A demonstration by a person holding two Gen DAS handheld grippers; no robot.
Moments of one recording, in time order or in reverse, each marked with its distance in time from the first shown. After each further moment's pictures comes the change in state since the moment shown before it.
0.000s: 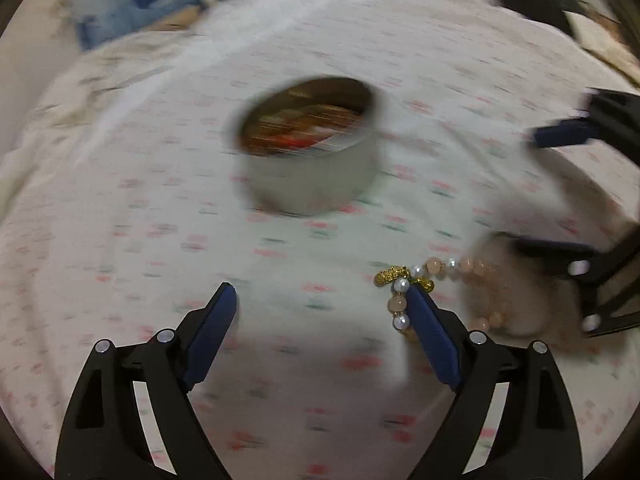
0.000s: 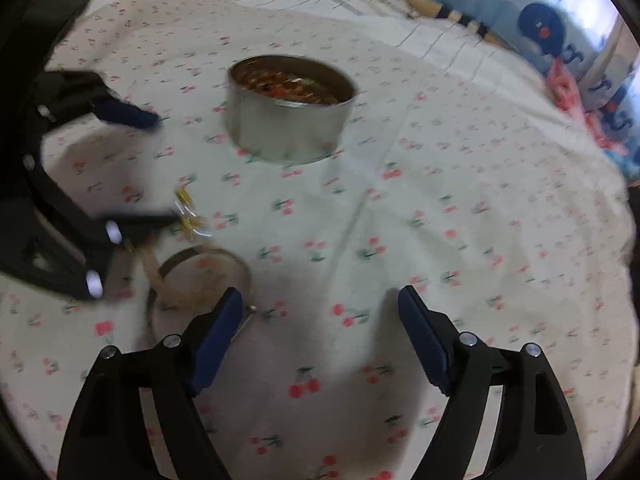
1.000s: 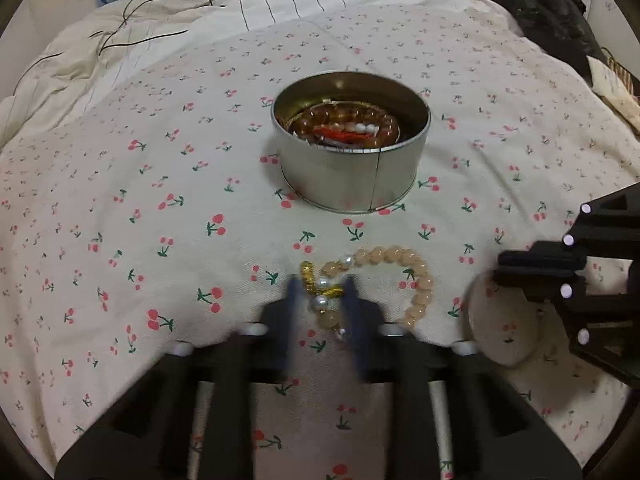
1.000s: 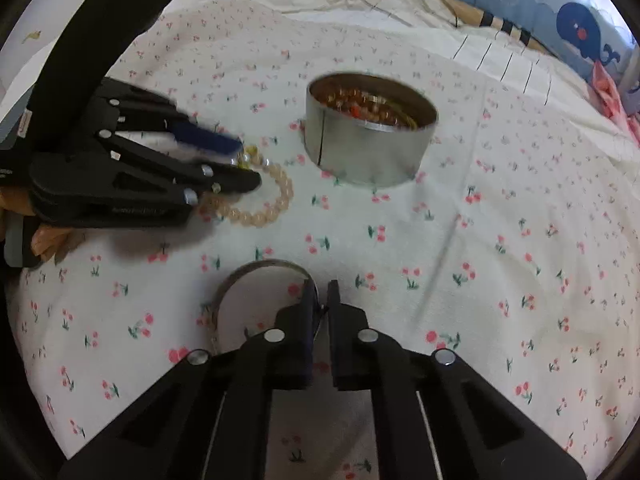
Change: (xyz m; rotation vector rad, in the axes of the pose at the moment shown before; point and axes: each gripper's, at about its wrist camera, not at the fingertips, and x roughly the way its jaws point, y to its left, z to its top) left arm 0.006 0.029 -0.001 -0.121 0.045 -0.163; right arm -0.004 0.030 0.010 0.002 -0.060 0.270
